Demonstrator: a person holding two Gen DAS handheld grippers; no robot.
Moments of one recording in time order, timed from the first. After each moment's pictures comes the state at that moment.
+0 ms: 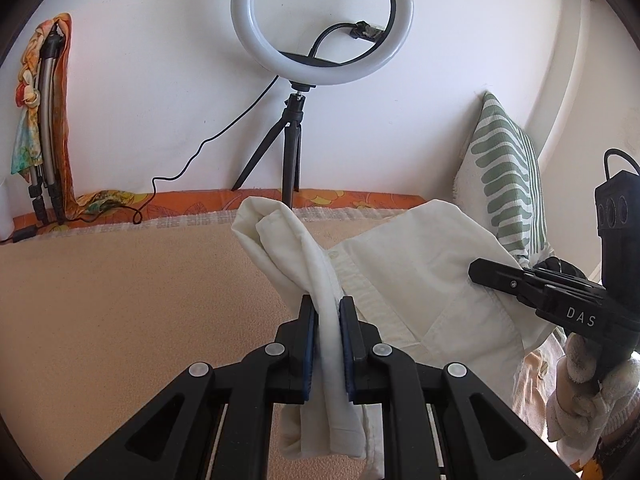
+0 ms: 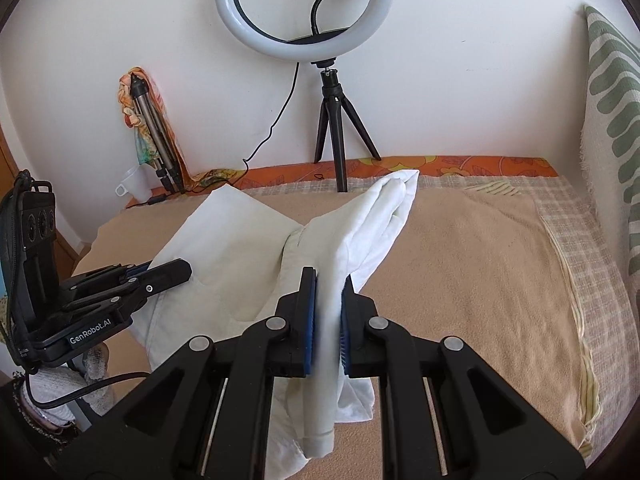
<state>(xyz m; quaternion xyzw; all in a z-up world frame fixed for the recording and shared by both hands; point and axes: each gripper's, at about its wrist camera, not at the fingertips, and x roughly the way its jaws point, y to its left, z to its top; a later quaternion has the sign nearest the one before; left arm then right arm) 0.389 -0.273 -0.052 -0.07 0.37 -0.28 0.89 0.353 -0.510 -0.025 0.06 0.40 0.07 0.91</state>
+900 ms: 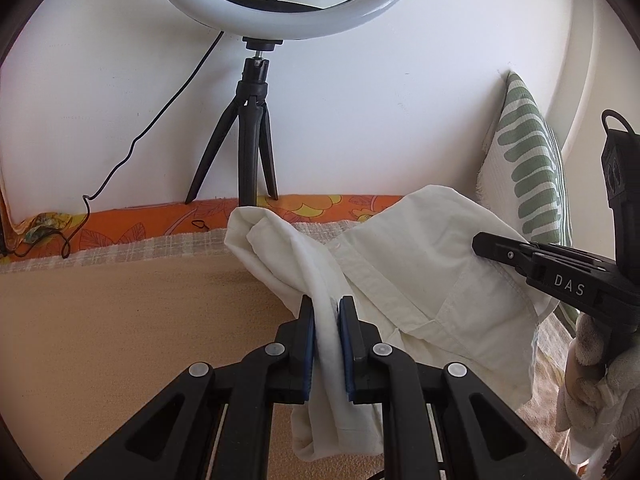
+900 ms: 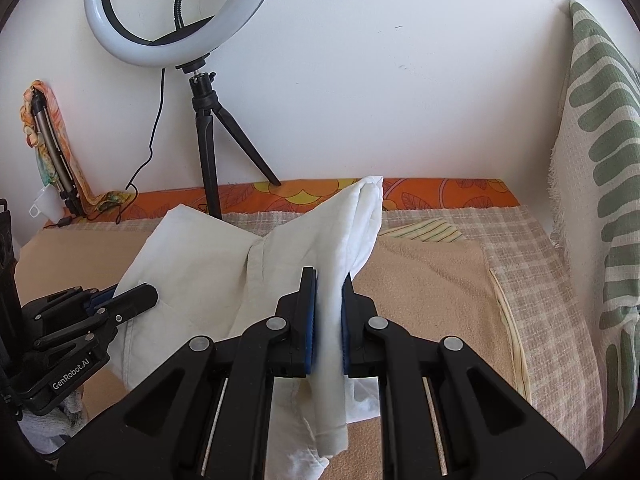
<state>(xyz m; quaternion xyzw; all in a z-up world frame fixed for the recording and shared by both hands) 0.477 -0.371 -0.095 -0.04 0.37 -0.27 0.89 0.455 -0.599 -0.064 0.02 0.41 -0.02 0.91</state>
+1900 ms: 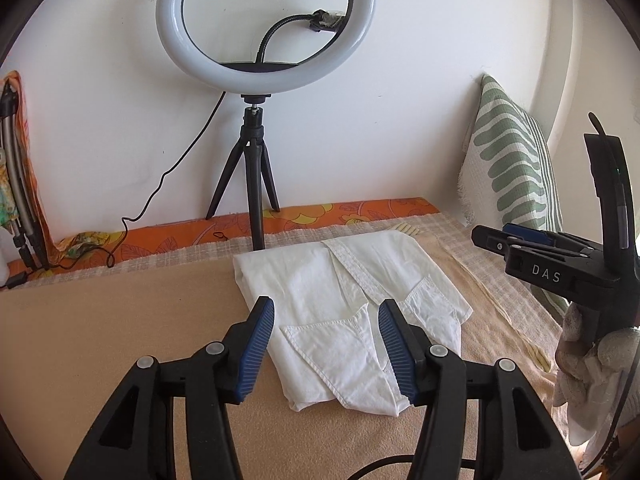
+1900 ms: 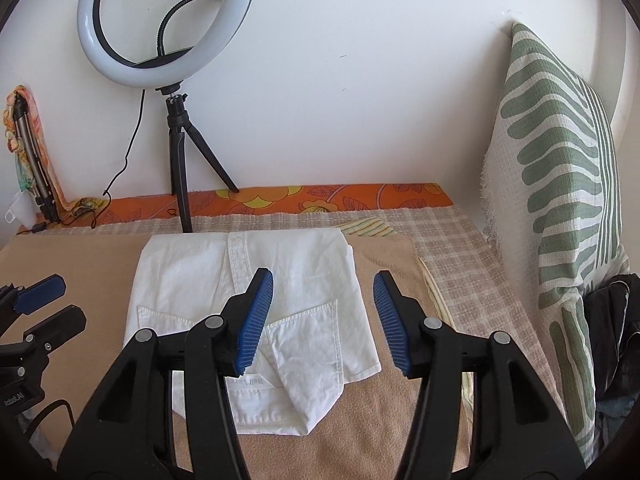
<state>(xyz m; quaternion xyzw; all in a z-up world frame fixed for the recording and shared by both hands) 0.408 -0.343 -0.029 -0.01 0.35 -0.27 0.90 0.402 -0.597 -0.020 -0.01 0.38 -0.10 0.92</state>
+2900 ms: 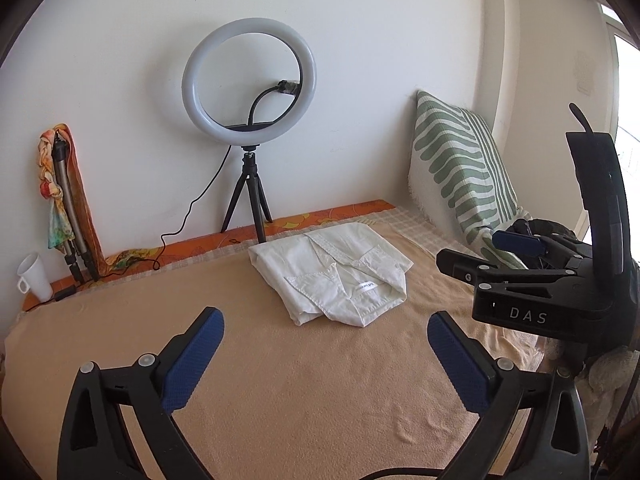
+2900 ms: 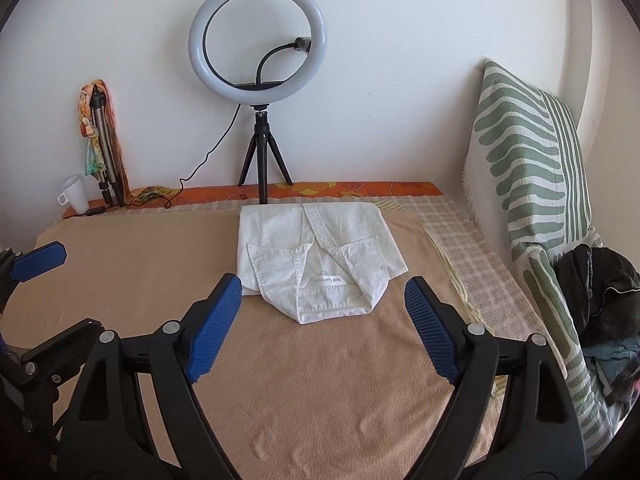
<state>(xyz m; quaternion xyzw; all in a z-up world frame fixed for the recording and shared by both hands) 0.257 -0.259 0.030 0.03 0.30 -0.31 0.90 0.236 -0.472 0.038 -0.01 0.35 -0.11 0.93</state>
